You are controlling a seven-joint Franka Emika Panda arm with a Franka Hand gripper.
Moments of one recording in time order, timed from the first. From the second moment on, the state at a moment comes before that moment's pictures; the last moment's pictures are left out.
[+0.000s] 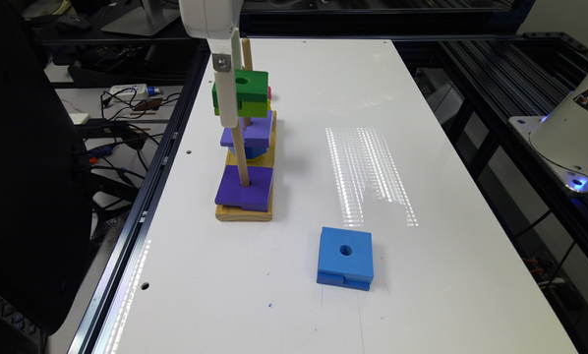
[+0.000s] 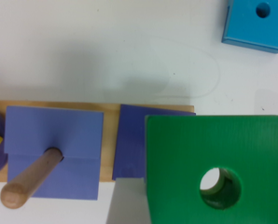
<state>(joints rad) -0.01 0.31 0.21 -1.88 -0.01 2.24 0.96</state>
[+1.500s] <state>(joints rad) -0.02 0.31 0.21 -1.88 -0.01 2.24 0.95</state>
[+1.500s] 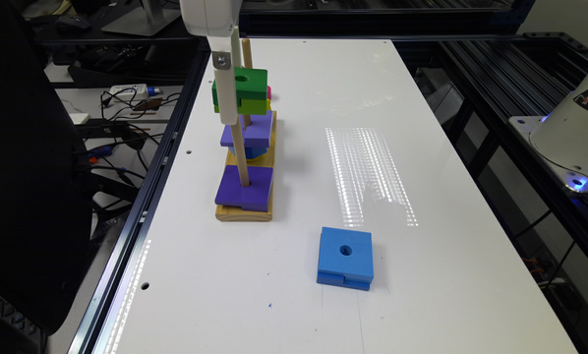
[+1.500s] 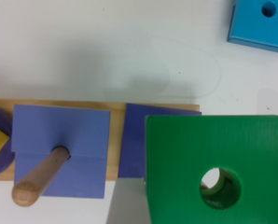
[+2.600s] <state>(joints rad) -0.02 0.31 0.21 -1.87 -0.01 2.26 0.95</state>
